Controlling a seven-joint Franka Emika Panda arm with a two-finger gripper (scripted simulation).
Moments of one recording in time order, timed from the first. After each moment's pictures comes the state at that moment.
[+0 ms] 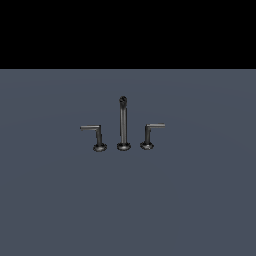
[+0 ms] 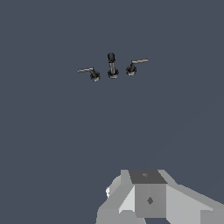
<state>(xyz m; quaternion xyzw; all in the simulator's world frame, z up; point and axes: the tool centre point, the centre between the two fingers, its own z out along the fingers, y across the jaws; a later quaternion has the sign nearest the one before) -0.248 -0.006 0.494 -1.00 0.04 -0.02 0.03</state>
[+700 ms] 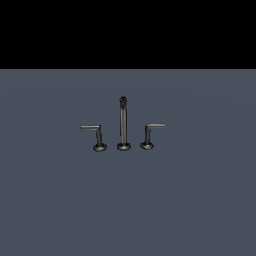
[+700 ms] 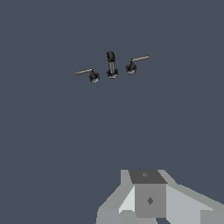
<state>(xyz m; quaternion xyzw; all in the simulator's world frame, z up) -0.241 0.010 0.475 -1.00 0.07 -0.02 0.03</state>
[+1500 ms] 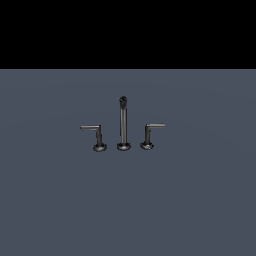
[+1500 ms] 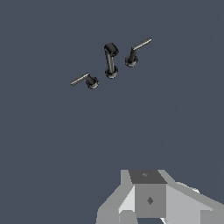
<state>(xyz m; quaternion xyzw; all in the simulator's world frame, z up) -0.202 0.071 0.397 -0.98 0.21 -0.02 0.02</state>
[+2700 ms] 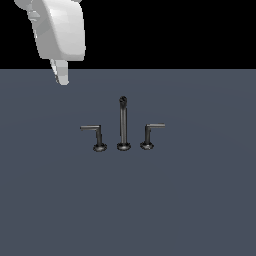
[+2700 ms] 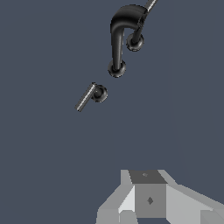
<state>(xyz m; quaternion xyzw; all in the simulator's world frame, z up) -0.108 0.142 0.271 -0.90 0.43 -0.01 0.02</state>
